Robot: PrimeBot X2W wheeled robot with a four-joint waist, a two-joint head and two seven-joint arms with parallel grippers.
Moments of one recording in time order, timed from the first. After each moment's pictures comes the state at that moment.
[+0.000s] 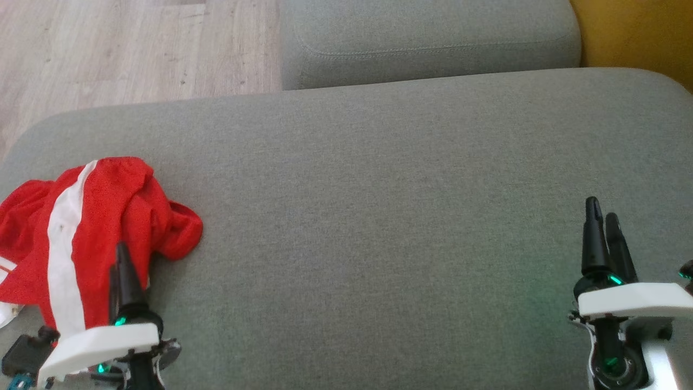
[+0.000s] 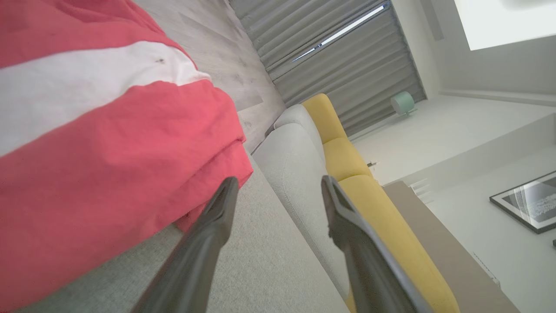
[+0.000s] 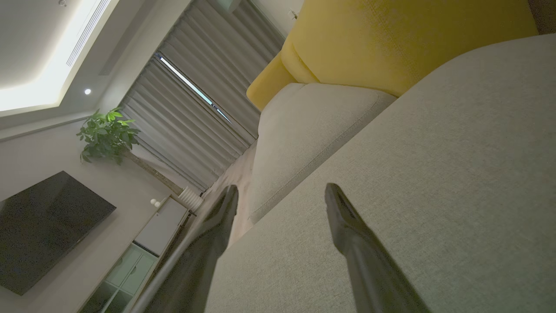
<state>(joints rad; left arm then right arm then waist) -0.02 0.04 0.05 0.17 -1.15 -0.12 -0.05 -0.03 -0.04 -0.07 0.16 0.83 0.13 -0.05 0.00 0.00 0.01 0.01</state>
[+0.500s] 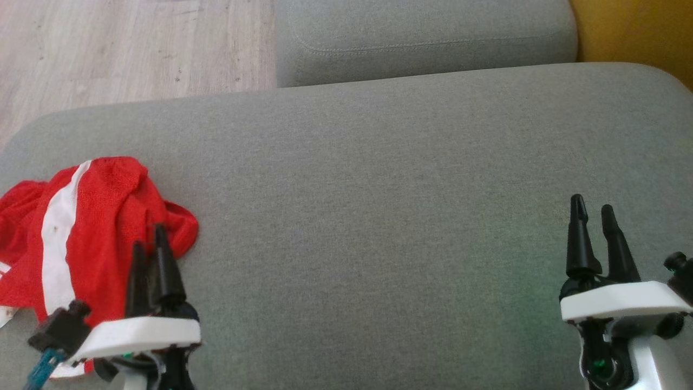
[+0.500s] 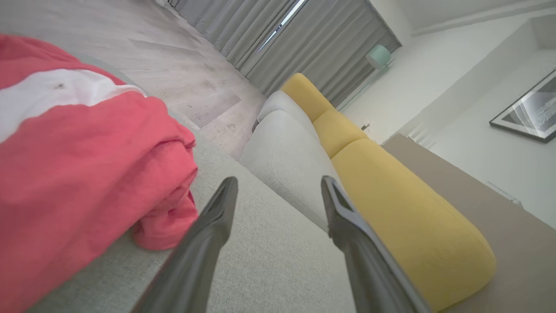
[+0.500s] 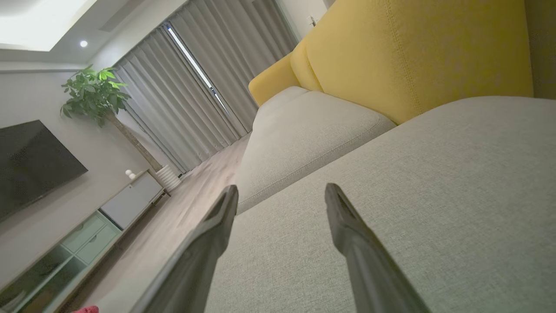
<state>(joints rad) -0.01 0.04 -0.03 0.11 -0.87 -0.10 -0.09 -0.03 -0.04 -0.05 0.14 0.60 0.13 -0.09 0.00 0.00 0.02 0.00</state>
